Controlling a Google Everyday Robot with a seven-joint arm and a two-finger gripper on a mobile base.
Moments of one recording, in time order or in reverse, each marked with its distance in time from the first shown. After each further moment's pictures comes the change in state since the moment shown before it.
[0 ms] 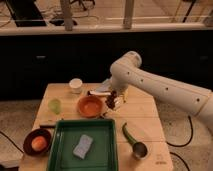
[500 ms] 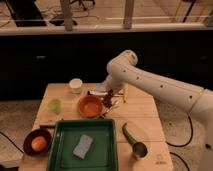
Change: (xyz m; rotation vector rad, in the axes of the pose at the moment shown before) arm 0.000 -0.020 0.009 0.007 -0.022 -0.074
